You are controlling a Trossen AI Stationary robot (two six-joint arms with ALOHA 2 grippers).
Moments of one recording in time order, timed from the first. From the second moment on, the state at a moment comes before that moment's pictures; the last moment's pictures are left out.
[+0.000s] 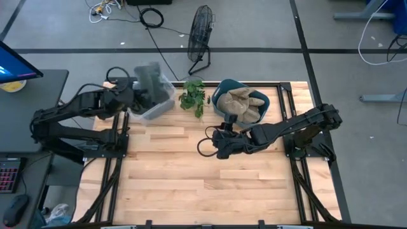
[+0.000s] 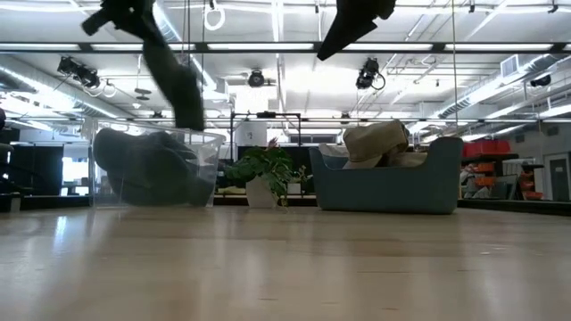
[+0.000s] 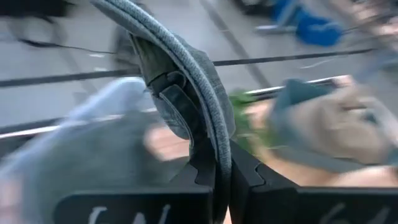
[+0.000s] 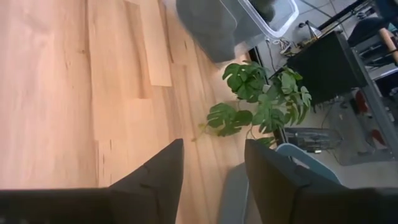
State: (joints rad) left arm 0.18 0.87 1.12 -0.91 -0.69 -0.79; right arm 0.28 1.64 1.40 -0.71 0.71 0.04
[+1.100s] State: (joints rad) left arm 0.39 1.02 1.12 -1.13 -0.40 -0.82; right arm 0.18 1.64 1.40 -0.69 0.63 -0.08
